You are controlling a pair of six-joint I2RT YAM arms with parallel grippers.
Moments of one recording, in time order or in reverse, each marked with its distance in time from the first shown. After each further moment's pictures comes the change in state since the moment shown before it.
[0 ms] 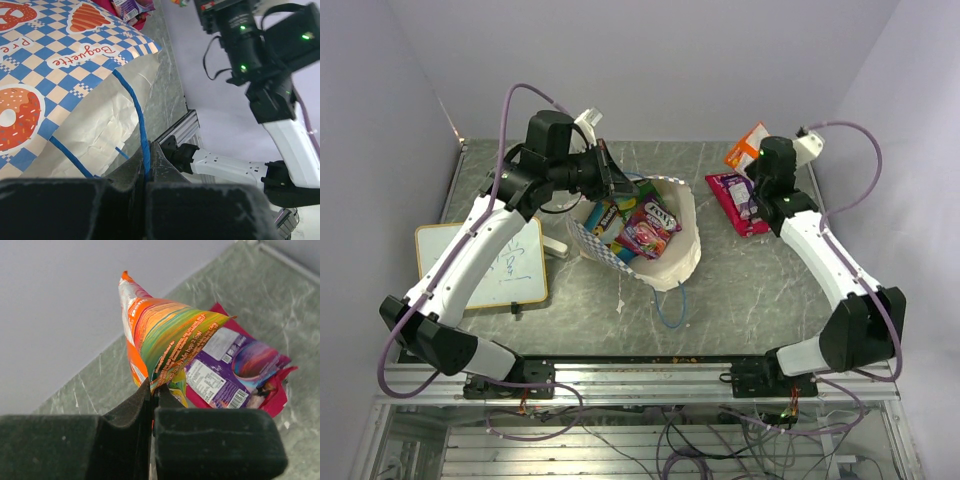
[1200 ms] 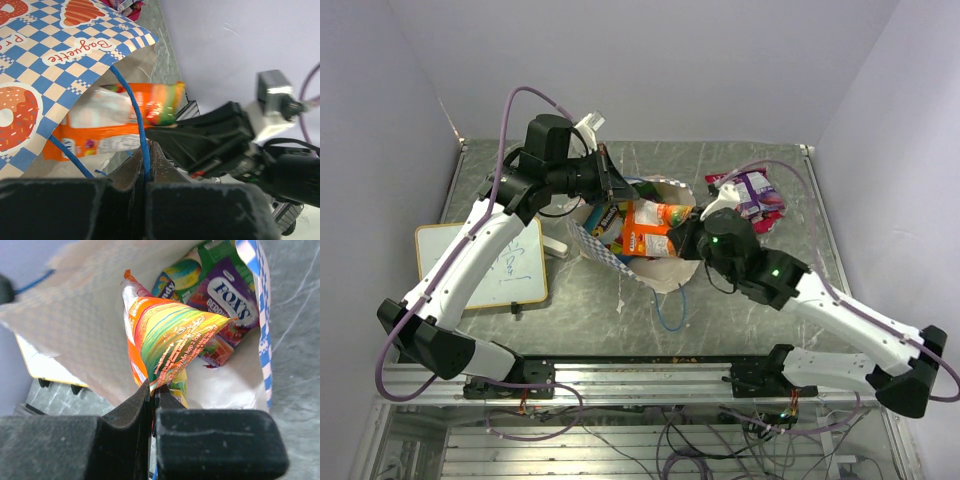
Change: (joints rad) left arm 0.000 -0.021 -0.033 0.014 0.050 0.037; right arm 0.649 -0.319 -0.238 -0.187 -0.202 0.080
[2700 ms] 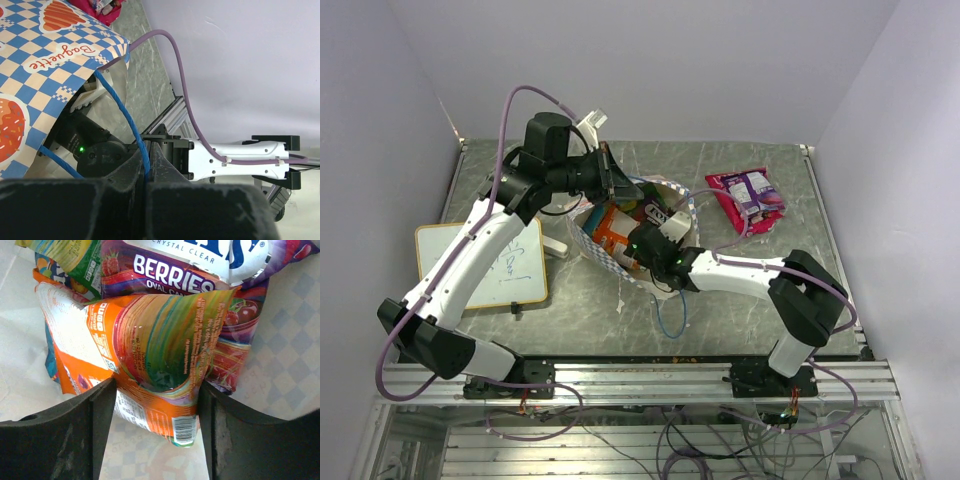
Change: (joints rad) left arm 0.000 0.000 -0.002 0.041 0.065 -0.026; right arm 0.005 0.619 0.001 0.256 0.182 0.413
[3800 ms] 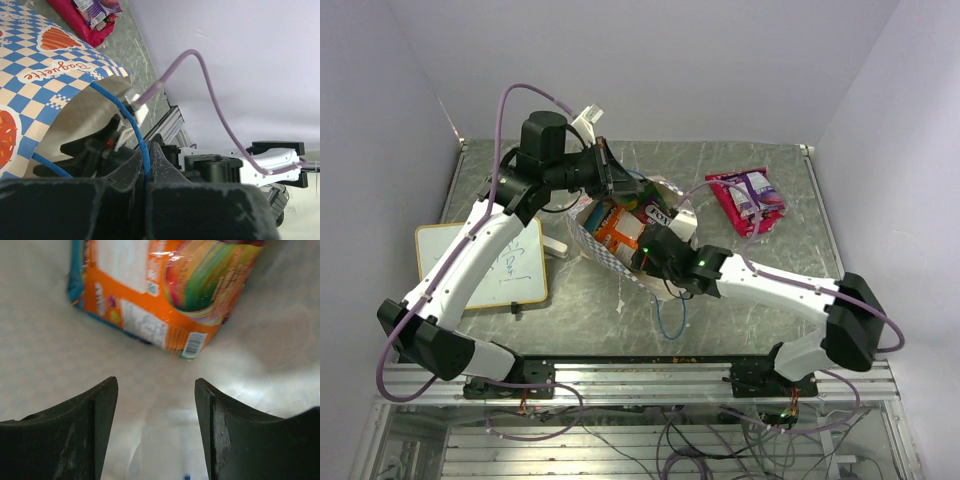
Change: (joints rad) left arm 0.027 -0.008 -0.033 0.096 0.010 -0.022; right arm 0.077 -0.280 0.049 -0.347 -0.138 -0.089
